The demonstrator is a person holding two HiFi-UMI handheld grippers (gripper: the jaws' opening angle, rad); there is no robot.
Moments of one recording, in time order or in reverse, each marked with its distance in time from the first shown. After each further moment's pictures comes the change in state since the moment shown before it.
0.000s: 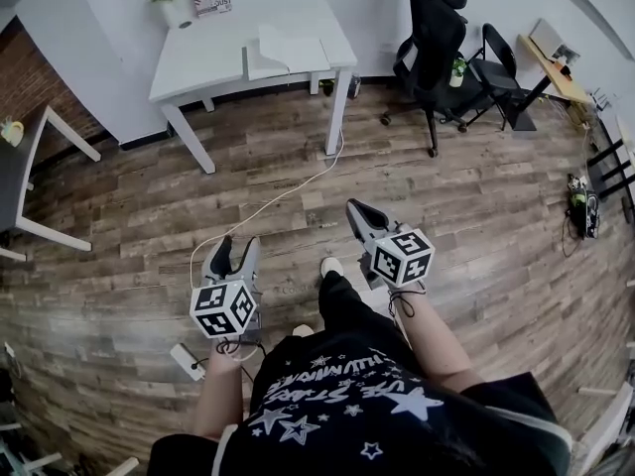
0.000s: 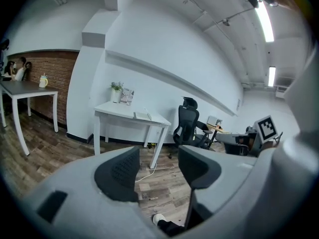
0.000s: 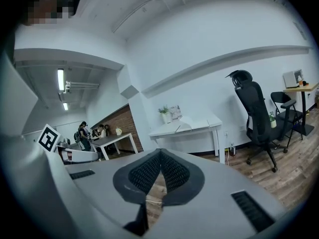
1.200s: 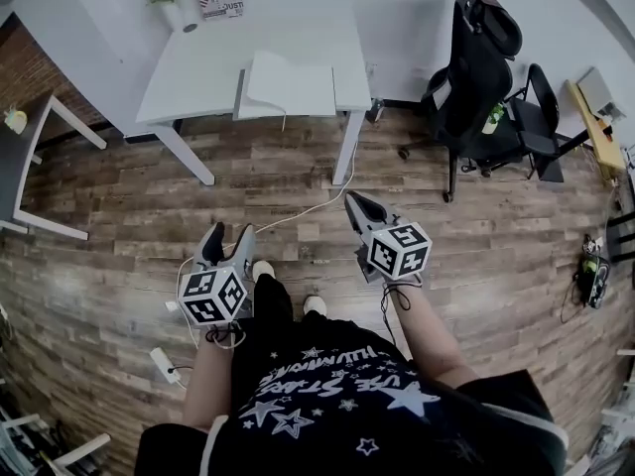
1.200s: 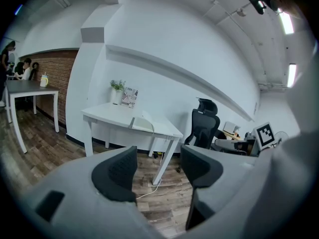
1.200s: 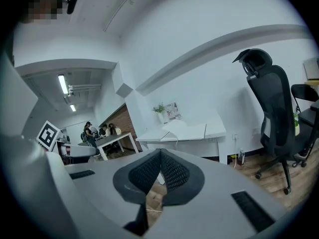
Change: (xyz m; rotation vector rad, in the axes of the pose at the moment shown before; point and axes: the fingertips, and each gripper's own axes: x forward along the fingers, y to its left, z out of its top) left arm 0.228 -0.011 0.094 -0.058 -0.022 0.127; right arm 0.168 -0.197 0.090 0.002 0.063 0.126
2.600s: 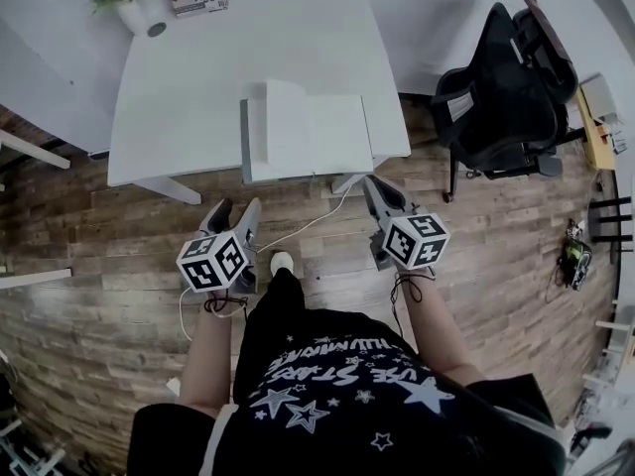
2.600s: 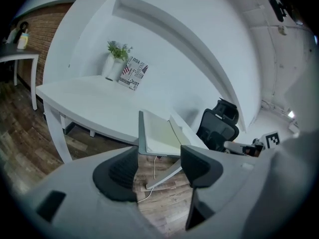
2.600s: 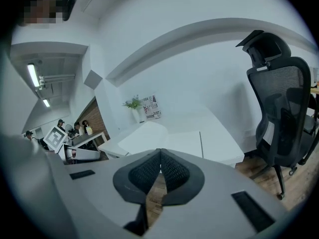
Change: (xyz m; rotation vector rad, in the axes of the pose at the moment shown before) left arm 0.277 0.159 0.072 -0.187 0.202 -0.143; right arm 0.235 -0.106 0.068 0.039 0.072 -0.227
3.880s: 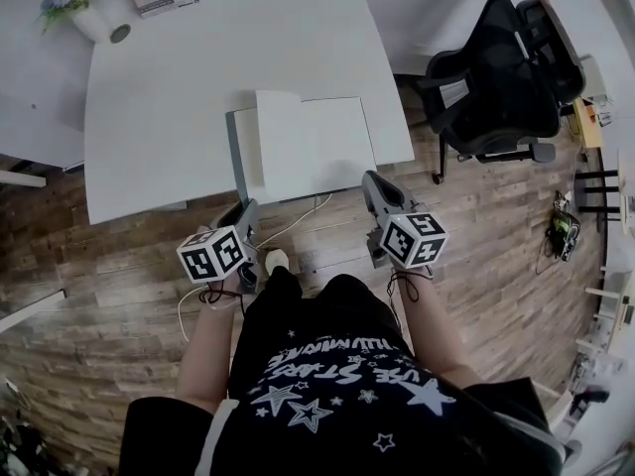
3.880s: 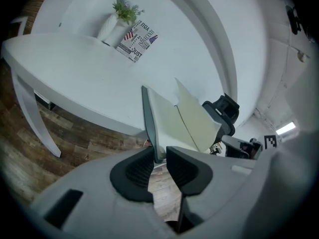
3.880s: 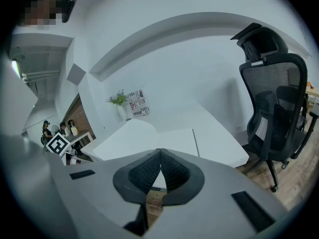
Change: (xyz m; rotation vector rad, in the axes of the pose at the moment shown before) left arm 0.088 0.031 -0.020 -0.137 0.229 -0.144; right arm 0.056 -0.026 0.001 0.050 0.046 -0.136
